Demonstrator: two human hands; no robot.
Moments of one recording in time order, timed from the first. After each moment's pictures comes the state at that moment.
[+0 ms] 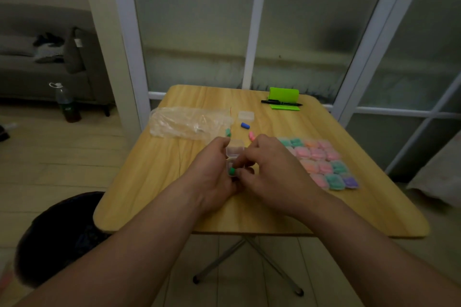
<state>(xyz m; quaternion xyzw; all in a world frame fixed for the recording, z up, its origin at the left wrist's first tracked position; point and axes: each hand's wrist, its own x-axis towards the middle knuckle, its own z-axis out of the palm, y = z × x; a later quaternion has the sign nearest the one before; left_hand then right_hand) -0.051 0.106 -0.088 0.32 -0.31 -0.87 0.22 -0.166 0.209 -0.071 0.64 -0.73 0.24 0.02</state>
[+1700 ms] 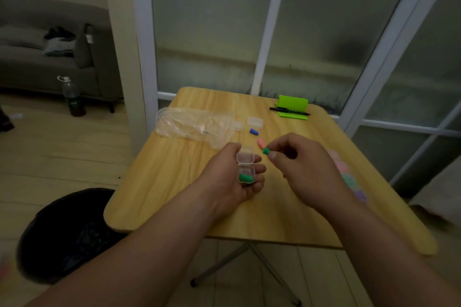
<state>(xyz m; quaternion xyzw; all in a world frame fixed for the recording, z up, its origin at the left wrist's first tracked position) -0.051 0.114 -0.077 0.34 -0.33 -0.86 0.21 -0.180 0.213 -0.052 0.50 -0.76 0.41 -0.06</state>
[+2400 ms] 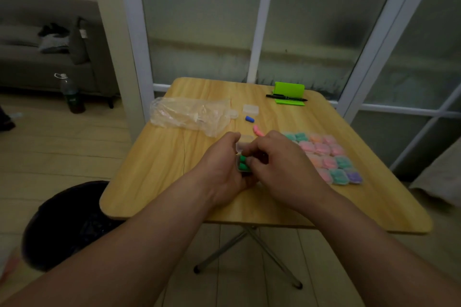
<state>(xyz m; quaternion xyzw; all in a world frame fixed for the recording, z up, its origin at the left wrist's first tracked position) -0.055 0.119 -0.089 0.29 -0.33 -0.88 0.18 -0.161 0.216 -0.072 0.59 -0.75 0.29 -0.01</state>
